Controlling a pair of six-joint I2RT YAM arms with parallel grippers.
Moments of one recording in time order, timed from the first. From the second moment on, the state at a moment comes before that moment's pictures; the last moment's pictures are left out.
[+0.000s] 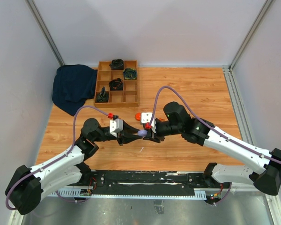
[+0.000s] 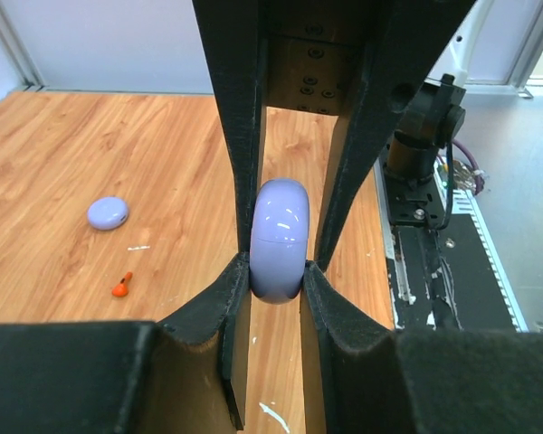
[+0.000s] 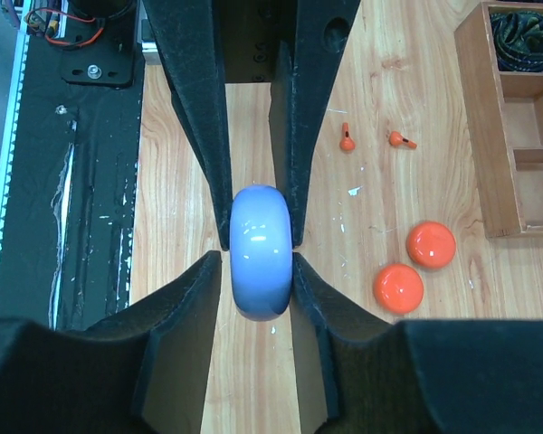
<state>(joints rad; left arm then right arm) -0.66 0.87 0.35 0.63 0.80 -0.02 0.96 1.13 0.99 -0.41 -0.46 -0.43</state>
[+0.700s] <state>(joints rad) -0.66 0.87 0.35 0.63 0.75 -0.04 0.96 1.12 0.99 -0.42 -0.43 -0.42</state>
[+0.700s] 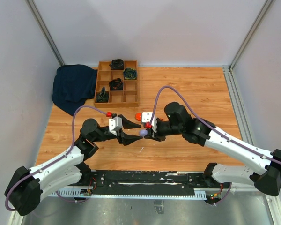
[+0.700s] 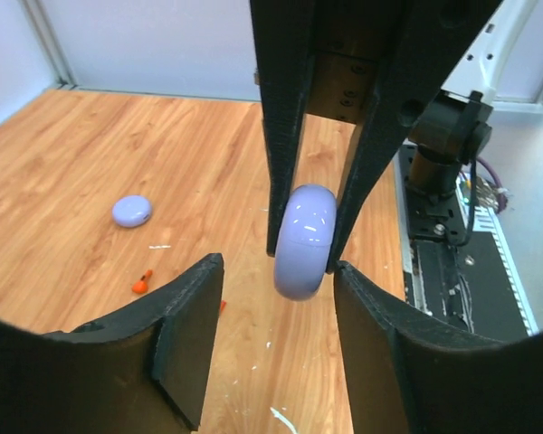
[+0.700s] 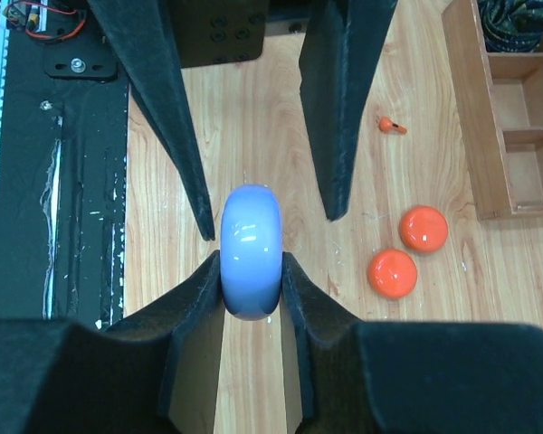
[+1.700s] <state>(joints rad) -0.66 0.67 0.16 0.60 0.18 -0.40 0.13 1.34 0.77 -0.32 -0.33 0.23</state>
